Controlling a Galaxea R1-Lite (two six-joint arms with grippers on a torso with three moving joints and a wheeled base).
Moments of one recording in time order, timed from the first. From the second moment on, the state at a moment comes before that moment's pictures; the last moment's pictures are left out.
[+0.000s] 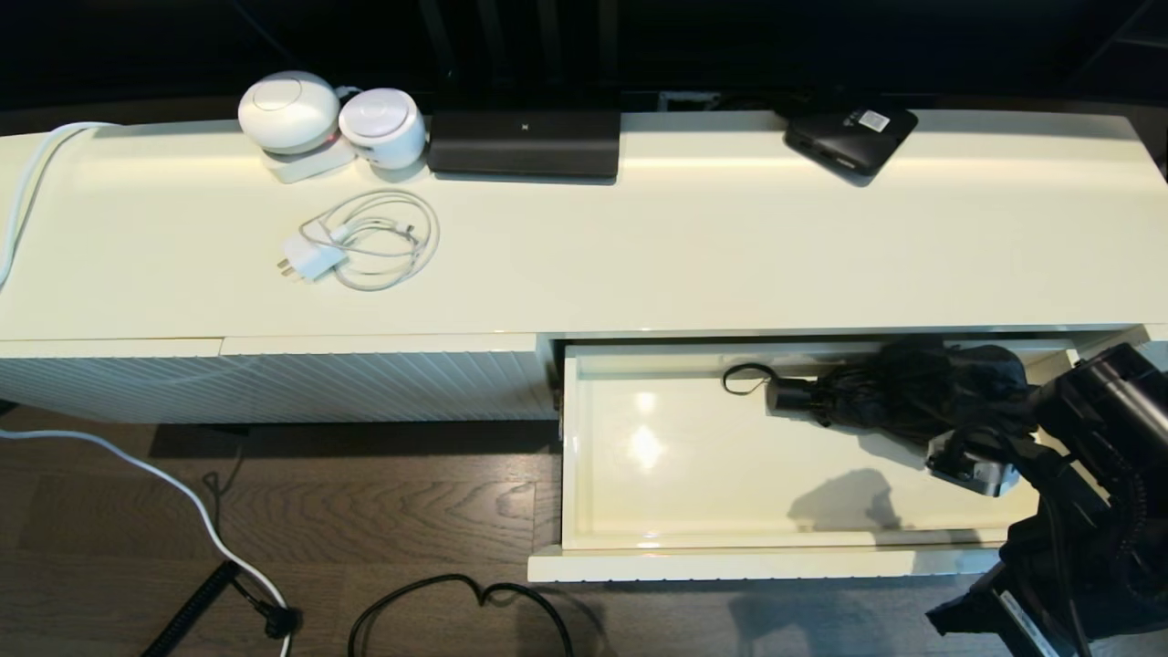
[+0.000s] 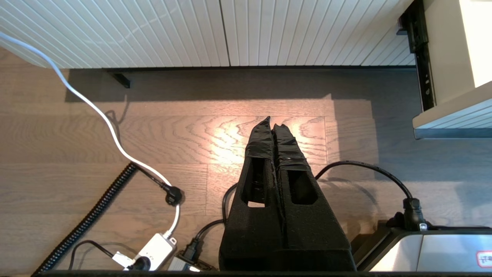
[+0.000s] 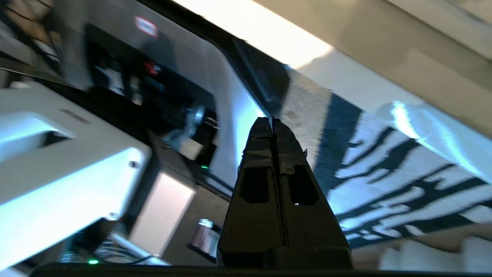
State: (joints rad) left arm 0.00 0.00 0.00 -0.01 0.00 -0.01; right arm 0.35 1.44 -0.88 0.60 0.16 -0.05
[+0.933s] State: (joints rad) left arm 0.00 0.00 0.00 -0.01 0.00 -0.01; right arm 0.32 1.53 -0.83 0.23 0.05 -0.08
